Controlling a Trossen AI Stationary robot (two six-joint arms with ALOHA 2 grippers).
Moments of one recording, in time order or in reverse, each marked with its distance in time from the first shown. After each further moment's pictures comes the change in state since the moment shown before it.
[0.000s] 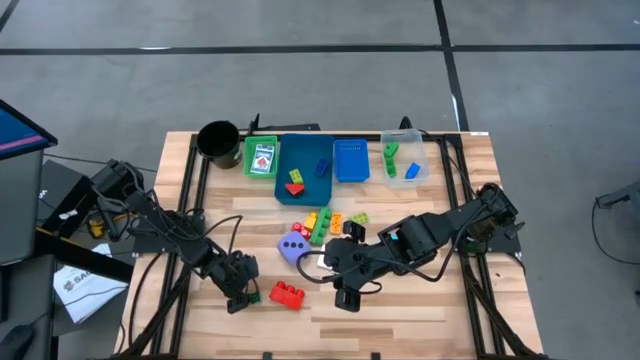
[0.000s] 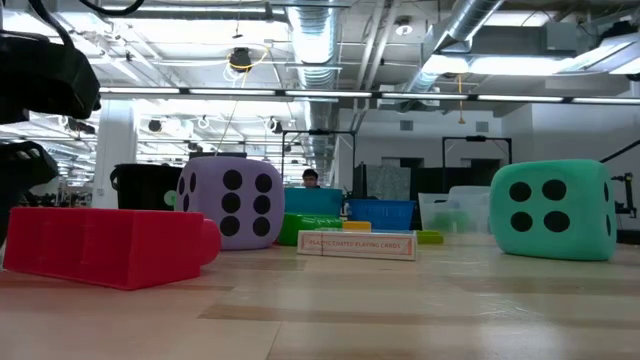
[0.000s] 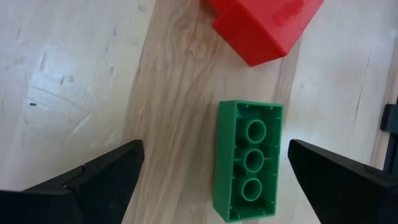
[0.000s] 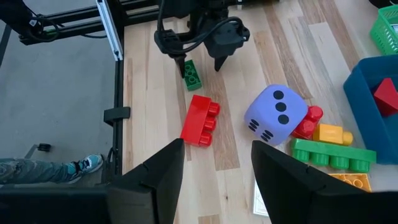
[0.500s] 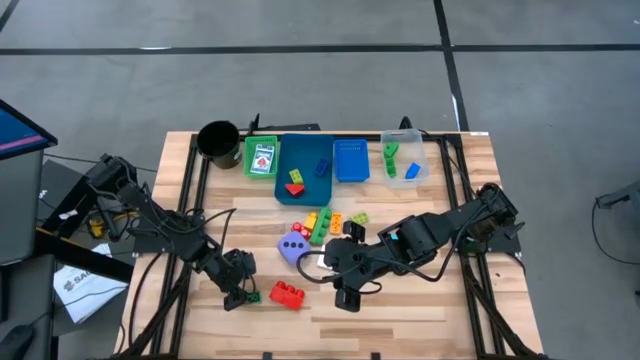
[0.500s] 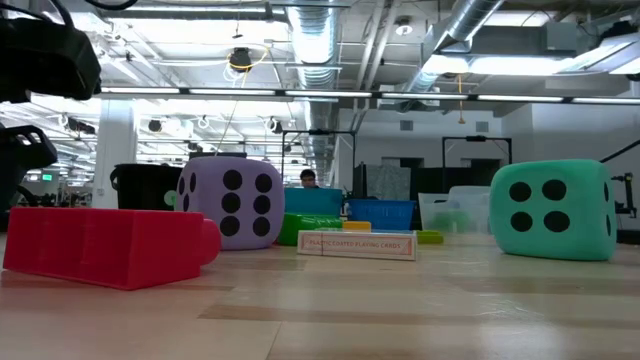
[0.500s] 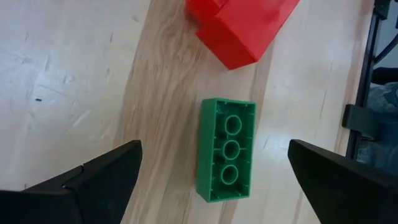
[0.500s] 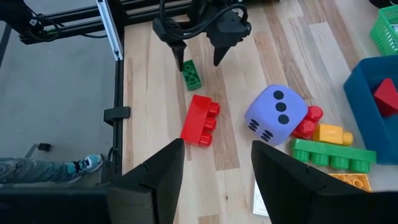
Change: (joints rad) left arm 0.002 -0.129 -0.005 -0.043 0.028 -0.012; right arm 0.000 0.000 0.000 0.000 0.000 -0.003
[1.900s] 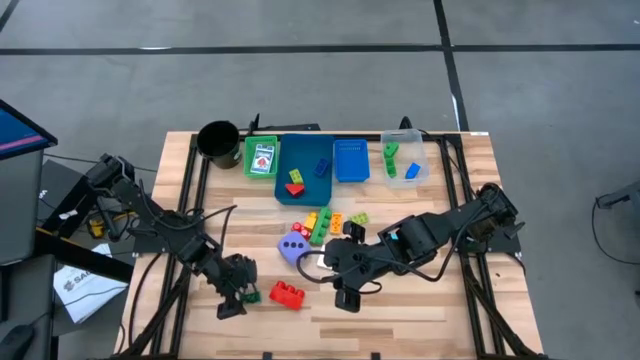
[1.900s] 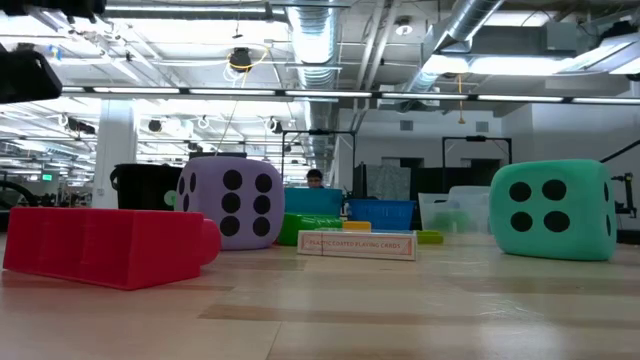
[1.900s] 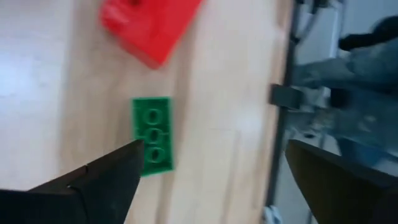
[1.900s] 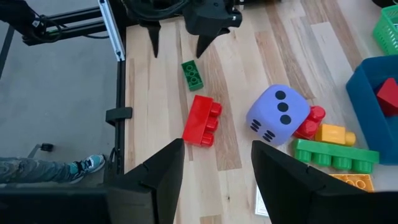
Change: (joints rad) left arm 0.001 -0.001 0.243 -0.241 0.114 0.082; right arm 0.000 0.000 0.000 0.004 -0.007 0.003
